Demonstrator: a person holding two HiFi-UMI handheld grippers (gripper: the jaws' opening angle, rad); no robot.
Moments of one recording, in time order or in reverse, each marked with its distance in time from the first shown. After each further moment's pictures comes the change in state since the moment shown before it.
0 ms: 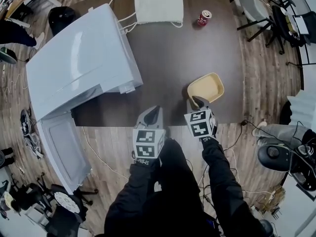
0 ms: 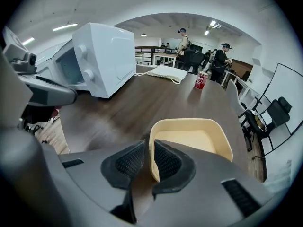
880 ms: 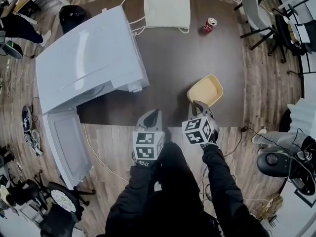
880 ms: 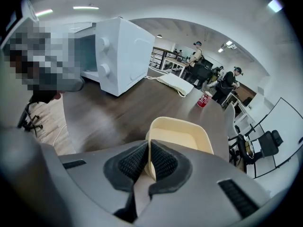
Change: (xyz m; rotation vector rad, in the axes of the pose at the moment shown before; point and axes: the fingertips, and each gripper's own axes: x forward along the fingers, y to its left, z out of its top) left arm -0.027 0.015 -0.002 -0.029 -0.020 0.053; right arm -0.024 0.019 0.016 -0.235 -0.013 -0.092
